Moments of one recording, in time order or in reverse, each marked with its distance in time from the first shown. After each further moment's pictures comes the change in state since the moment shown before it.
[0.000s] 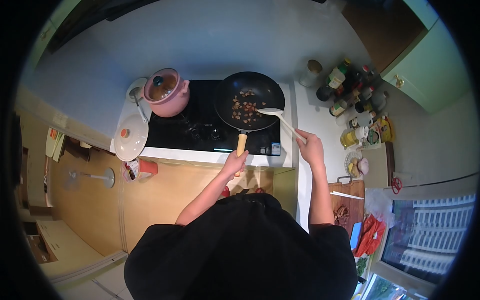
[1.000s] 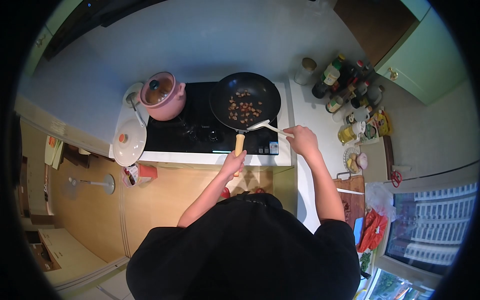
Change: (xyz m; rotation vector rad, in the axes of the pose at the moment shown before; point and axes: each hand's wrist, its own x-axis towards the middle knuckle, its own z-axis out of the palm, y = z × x) left_hand 0.000 0.001 -0.001 -0.019 -0.014 -0.011; right_hand 0.012 -0.036 -0.009 -0.328 -0.206 -0.070
